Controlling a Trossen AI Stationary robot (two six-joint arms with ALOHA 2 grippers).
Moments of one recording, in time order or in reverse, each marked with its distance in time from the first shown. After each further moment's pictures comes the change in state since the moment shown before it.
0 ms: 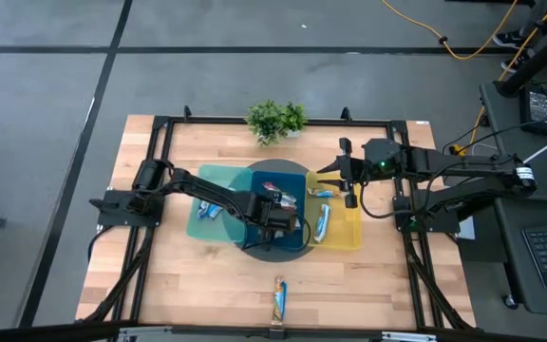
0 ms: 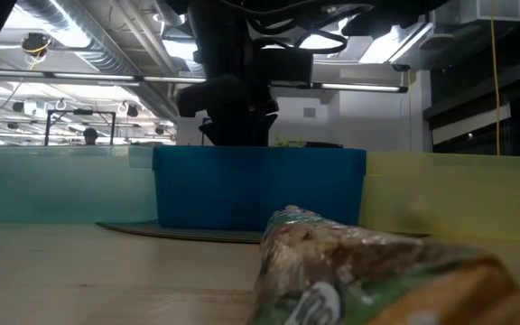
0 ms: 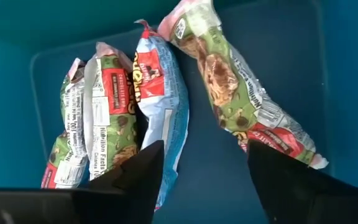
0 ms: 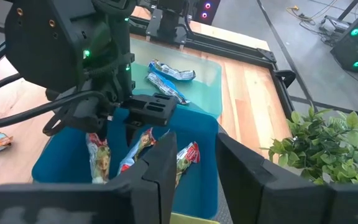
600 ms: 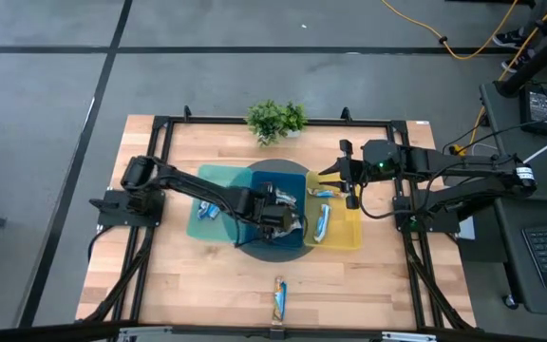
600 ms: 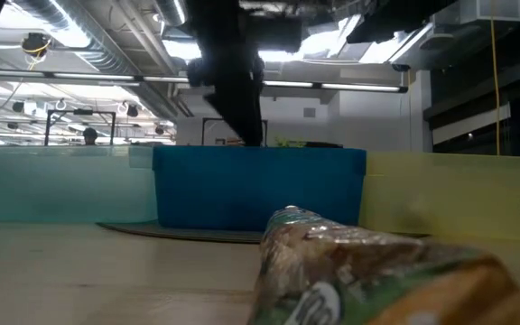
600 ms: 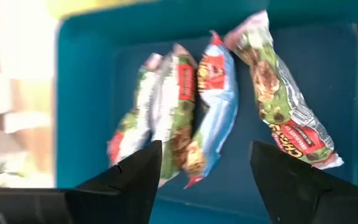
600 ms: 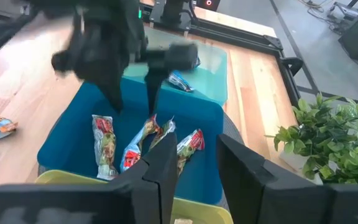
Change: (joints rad) left arm -0.014 -0.094 0.000 -0.051 -0.153 -0.102; right arm 0.000 0.000 0.000 -0.052 -0.002 0.000
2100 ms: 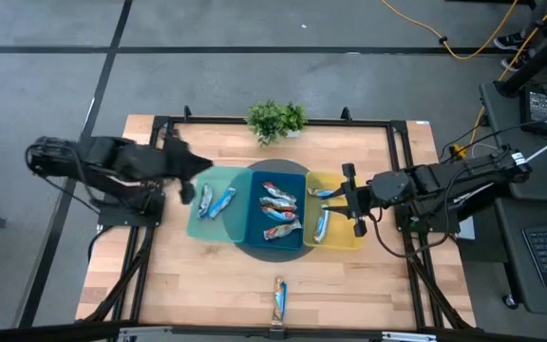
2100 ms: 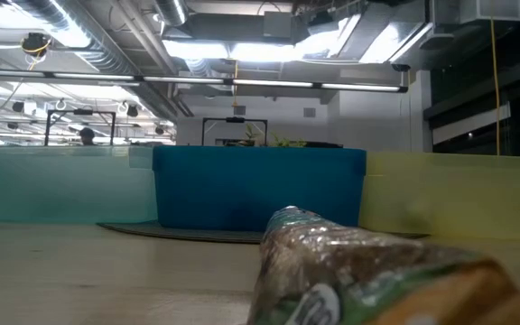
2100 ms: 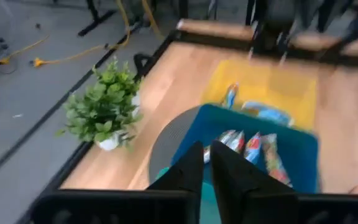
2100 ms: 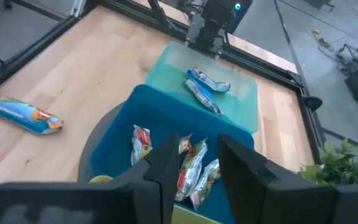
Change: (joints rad) left arm -0.021 -0.993 -0.274 -0.088 -0.165 -0.252; right arm 0.340 -0.003 0.018 0.002 0.246 0.007
